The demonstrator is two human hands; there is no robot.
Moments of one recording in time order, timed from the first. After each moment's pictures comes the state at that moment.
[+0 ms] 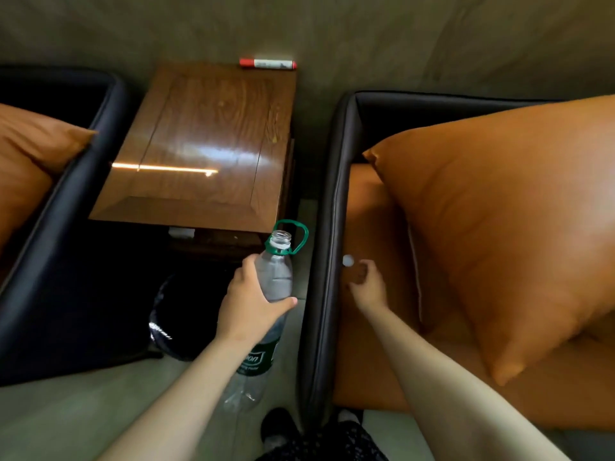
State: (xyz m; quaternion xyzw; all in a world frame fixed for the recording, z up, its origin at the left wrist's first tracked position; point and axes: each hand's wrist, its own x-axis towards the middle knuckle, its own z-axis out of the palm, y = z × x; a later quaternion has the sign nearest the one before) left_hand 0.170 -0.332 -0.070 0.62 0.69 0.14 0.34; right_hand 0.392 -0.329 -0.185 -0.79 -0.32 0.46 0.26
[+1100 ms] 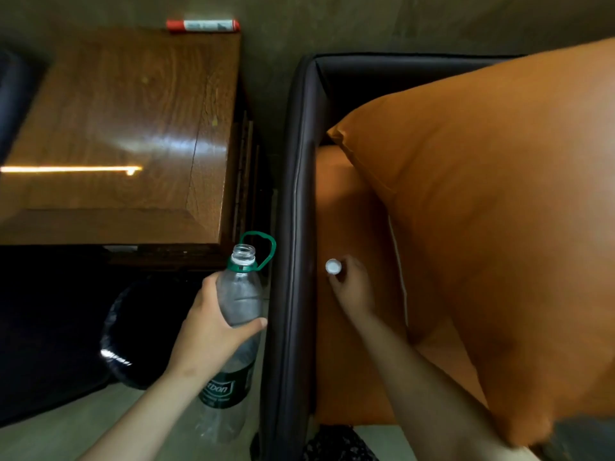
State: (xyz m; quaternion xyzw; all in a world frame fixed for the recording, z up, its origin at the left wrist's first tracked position) left_hand 0.187 -0.315 -0.127 0.59 0.68 0.13 0.42; right_hand 0.424 -0.312 -0.254 -0.80 -0.44 0.34 0.24
